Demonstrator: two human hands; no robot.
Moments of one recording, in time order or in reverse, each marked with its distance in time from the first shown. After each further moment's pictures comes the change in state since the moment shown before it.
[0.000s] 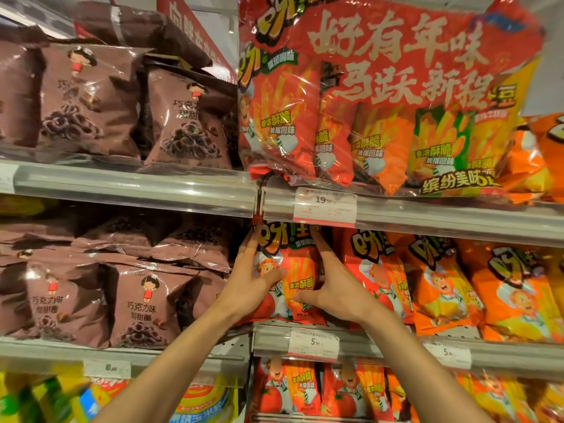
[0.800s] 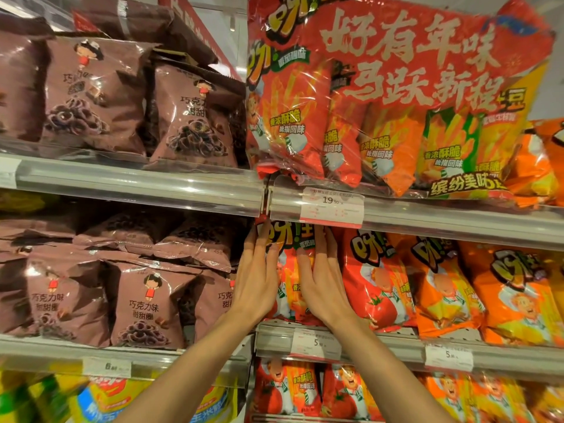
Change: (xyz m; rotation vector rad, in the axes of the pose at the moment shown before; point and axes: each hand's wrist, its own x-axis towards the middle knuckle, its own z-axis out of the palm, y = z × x) left_hand 0.005 -0.007 0.022 0.252 0.238 0.169; right_hand 0.017 -0.014 0.043 0.003 0.391 -0.039
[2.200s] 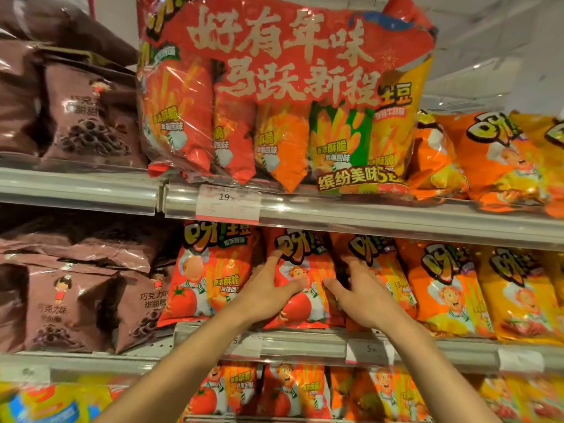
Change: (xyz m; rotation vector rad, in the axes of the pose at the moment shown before) left_hand -0.009 0.087 0.099 0.008 -0.511 -0.278; right_hand -0.014 0.111 -0.174 -0.301 -0.281 0.286
